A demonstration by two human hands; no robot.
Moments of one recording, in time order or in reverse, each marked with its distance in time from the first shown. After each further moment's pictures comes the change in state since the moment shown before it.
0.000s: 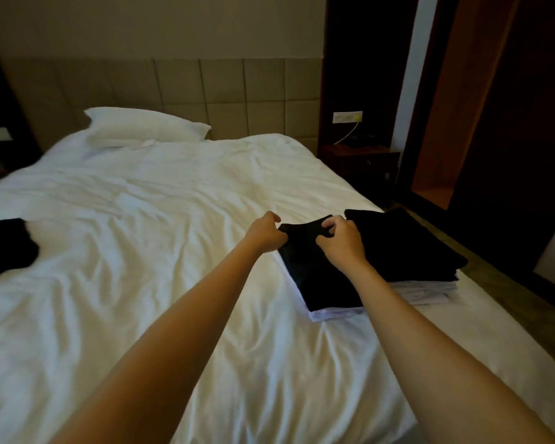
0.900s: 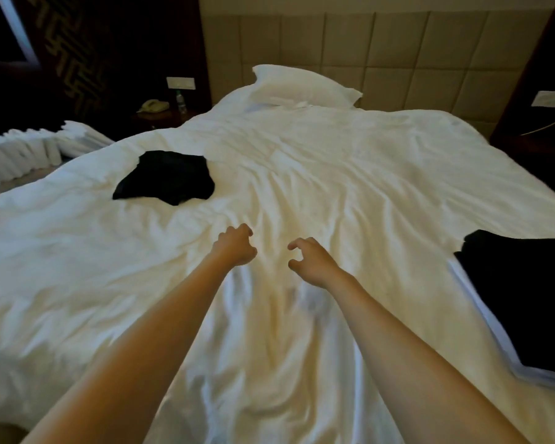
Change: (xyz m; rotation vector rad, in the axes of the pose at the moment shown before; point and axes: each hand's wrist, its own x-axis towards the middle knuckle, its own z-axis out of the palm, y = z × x) left_hand -0.084 -0.299 -0.161 0.318 0.207 -0.508; right_hand -0.078 -0.159 0.278 -0.200 -0.810 -0.445
